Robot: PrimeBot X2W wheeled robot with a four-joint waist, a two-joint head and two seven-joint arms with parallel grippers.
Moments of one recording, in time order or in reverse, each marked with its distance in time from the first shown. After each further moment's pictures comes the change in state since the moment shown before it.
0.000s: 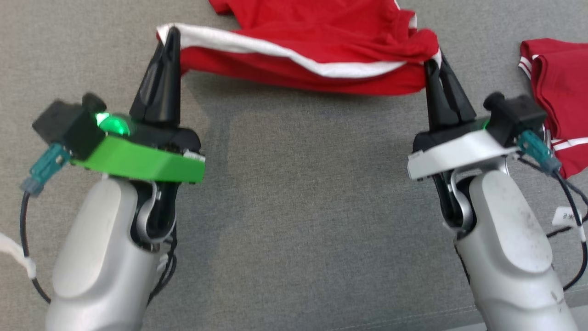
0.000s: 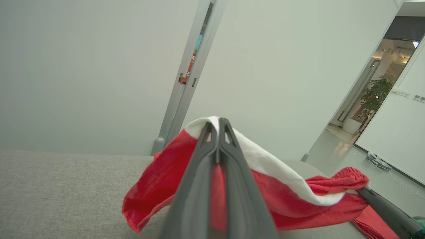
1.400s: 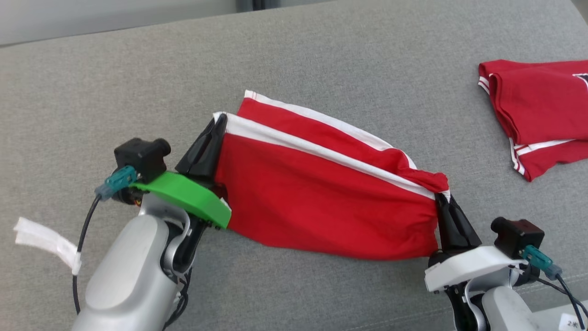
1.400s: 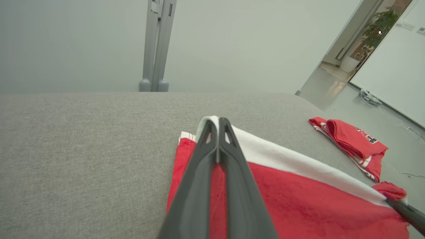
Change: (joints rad) left arm 0.124 -0.004 -0.097 0.126 0.040 -0.010 0.132; right arm 0.464 0.000 -0.041 -0.071 0.152 0.000 0.025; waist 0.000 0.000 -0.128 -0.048
